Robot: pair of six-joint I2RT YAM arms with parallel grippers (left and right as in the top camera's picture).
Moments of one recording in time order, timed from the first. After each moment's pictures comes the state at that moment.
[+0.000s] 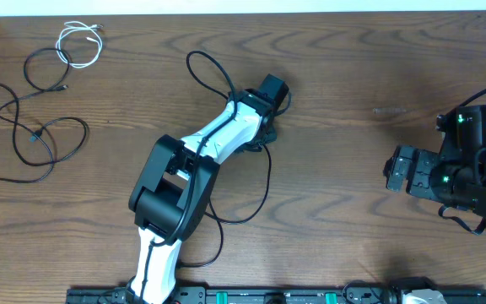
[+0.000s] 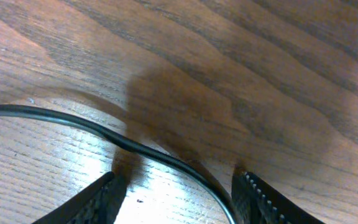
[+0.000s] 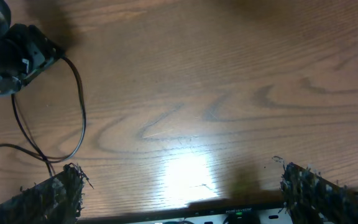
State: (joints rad) left arm -0.55 2.14 1.50 -0.78 -0.15 -0.88; right arm 0.11 1.13 1.51 -1.54 -0.03 0.37
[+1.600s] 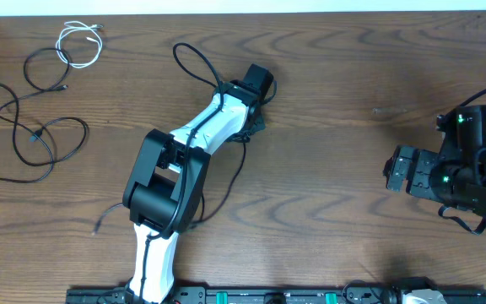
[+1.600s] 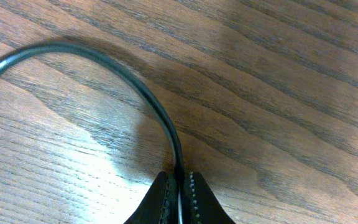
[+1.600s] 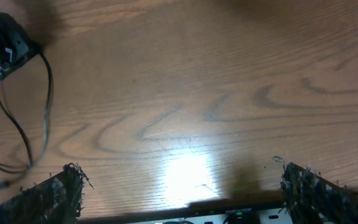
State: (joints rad) left arm -0.47 2.15 1.52 -0.73 -0.16 -0.77; right arm 0.11 1.13 1.51 -1.54 -0.03 0.37
